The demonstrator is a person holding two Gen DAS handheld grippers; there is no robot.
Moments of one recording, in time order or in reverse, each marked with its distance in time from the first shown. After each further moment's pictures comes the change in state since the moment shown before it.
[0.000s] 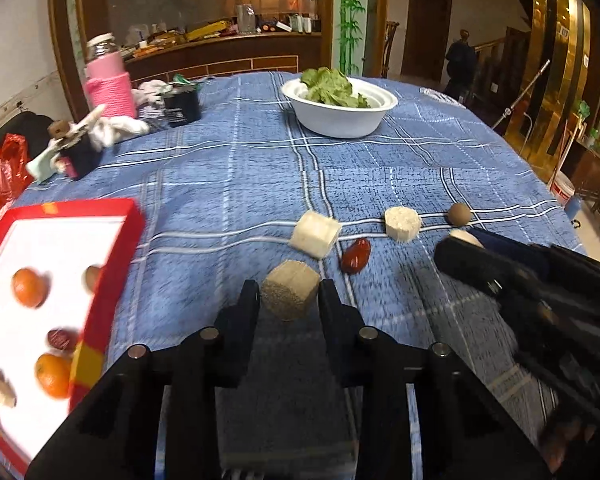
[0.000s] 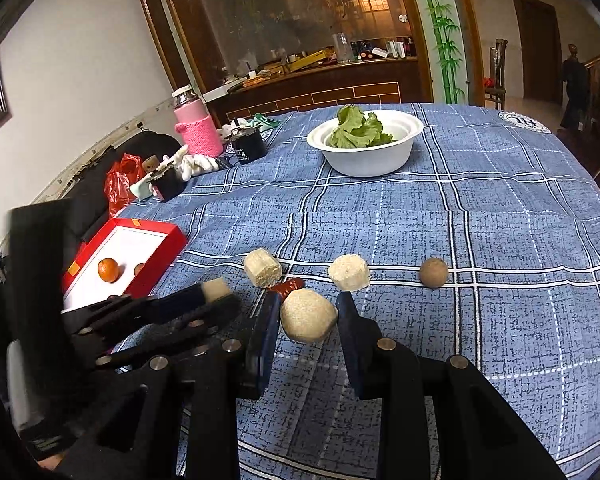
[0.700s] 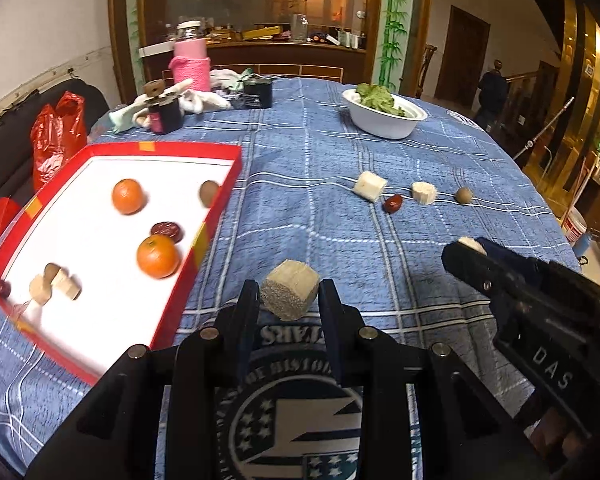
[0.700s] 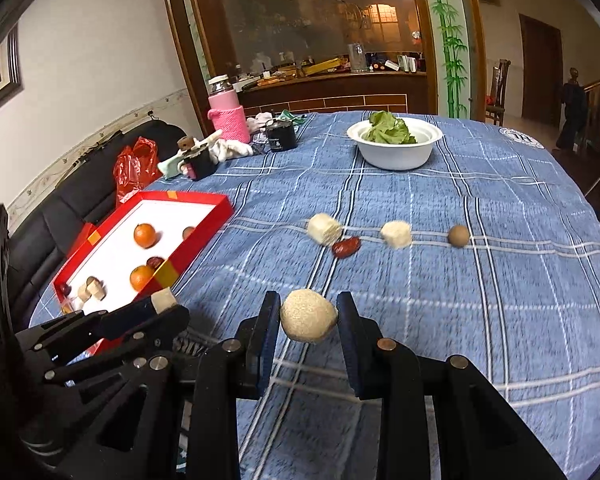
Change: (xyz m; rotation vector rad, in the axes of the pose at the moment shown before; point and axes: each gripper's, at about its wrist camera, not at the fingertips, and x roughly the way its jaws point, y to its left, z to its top) left arm -0.071 0.044 -0.059 -0.139 -0.032 0.080; right arm -0.043 0.070 -0.044 -0.062 -0.021 -0.045
